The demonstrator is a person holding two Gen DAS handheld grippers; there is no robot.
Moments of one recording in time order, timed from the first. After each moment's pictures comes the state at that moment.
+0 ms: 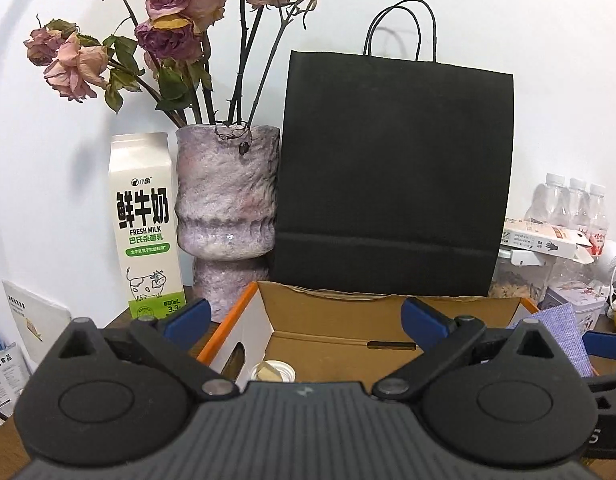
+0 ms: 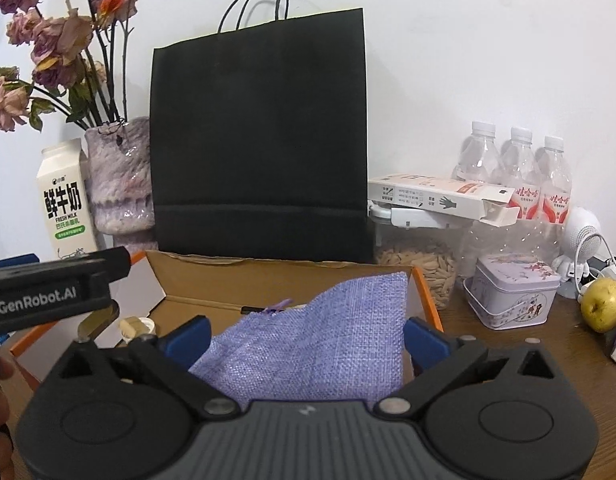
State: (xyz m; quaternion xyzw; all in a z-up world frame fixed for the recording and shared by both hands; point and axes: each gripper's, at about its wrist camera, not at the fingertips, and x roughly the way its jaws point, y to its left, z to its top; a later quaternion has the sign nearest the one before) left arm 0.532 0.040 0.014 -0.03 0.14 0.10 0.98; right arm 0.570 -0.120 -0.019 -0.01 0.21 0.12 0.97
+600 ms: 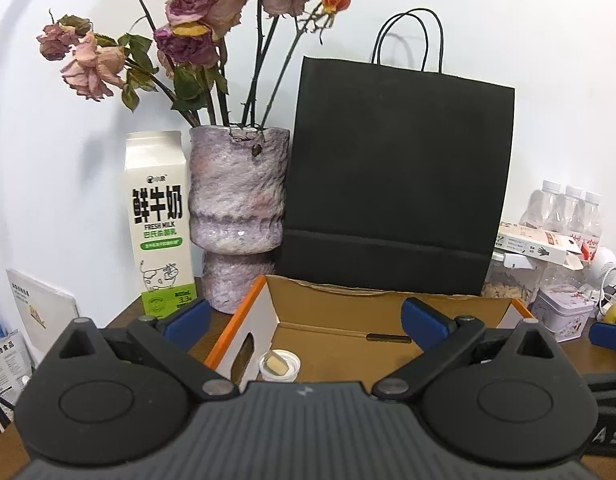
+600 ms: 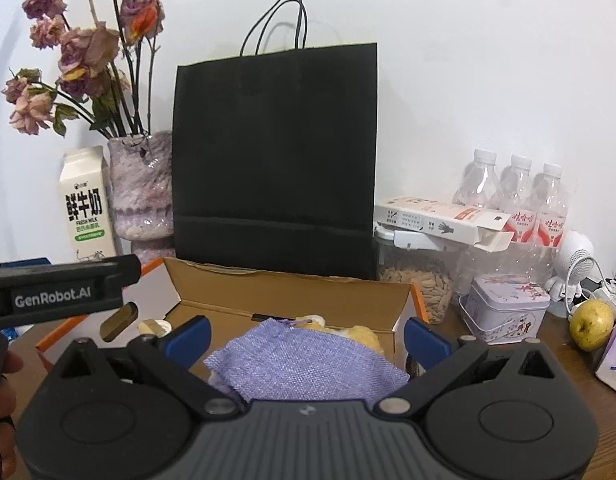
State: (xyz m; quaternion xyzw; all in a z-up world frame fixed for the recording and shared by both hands) left arm 0.510 0.049 0.030 -0.04 0.15 0.10 0.98; right arm 0.544 -0.122 0.003 -0.02 0.19 0.14 0.97
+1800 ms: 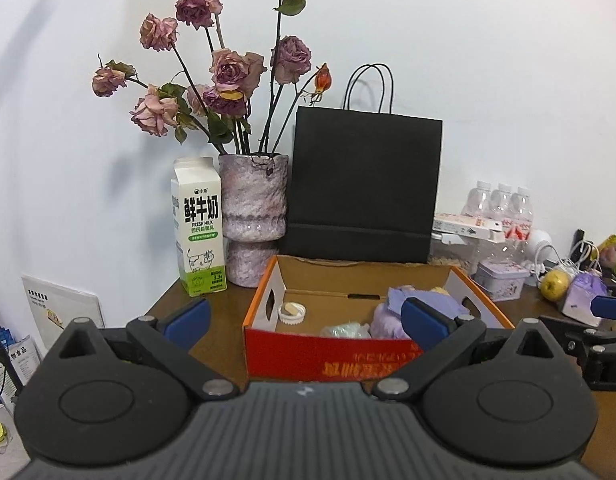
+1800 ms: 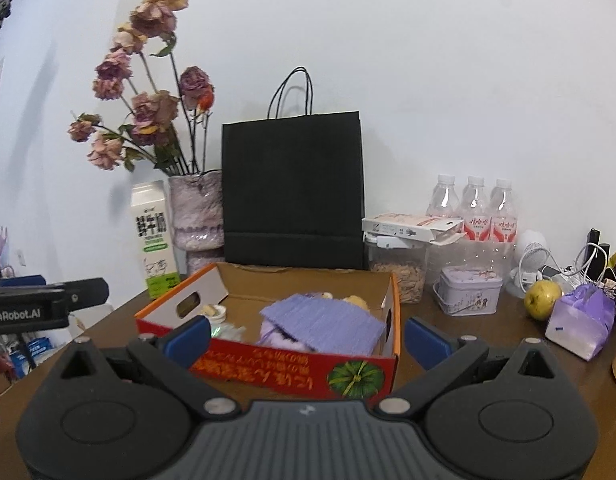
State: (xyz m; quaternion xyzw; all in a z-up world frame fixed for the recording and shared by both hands) left arm 0.339 0.047 0.057 -0.03 0.14 0.06 0.99; right arm 0.383 -0.174 0.035 0.00 0.16 0.16 0.97
